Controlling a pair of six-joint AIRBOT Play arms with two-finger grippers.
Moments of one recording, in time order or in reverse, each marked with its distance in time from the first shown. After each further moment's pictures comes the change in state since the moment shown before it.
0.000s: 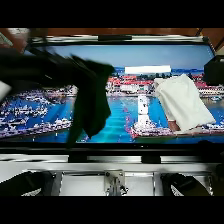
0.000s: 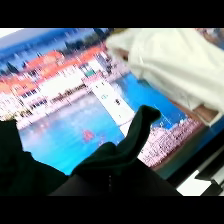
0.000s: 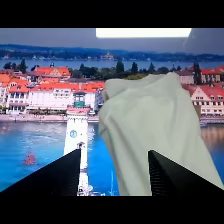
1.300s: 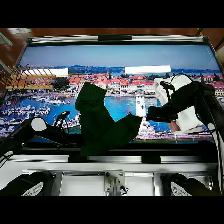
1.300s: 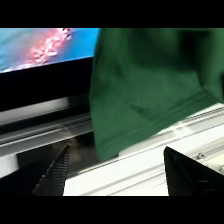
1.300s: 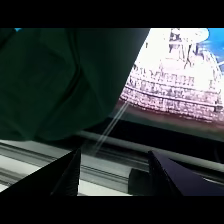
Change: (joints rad) left arm 0.487 0.154 -1.133 -0.462 -0.031 0.119; right arm -0.275 -0.369 -0.536 0.749 0.012 -0.226
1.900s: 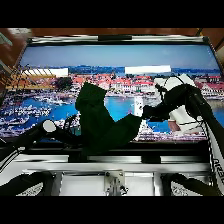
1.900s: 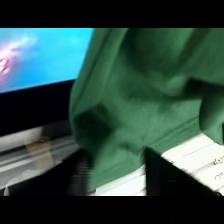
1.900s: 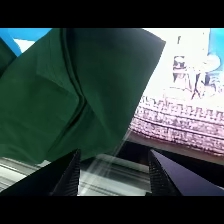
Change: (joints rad) left arm -0.054 -0.141 -0.042 -0.164 0.149 0.059; right arm -0.007 -0.126 -0.009 0.077 0.088 -0.017
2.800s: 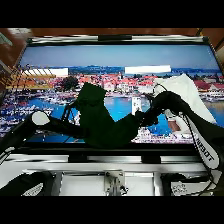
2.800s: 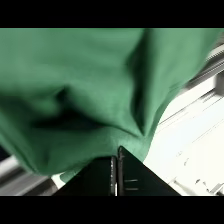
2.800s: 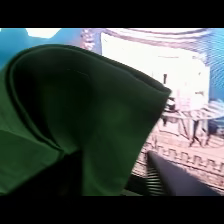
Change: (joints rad) left arm -0.023 0.121 0.186 -0.006 -0.070 0.146; right arm 0.051 -0.246 -0.013 0.071 0.105 -0.008
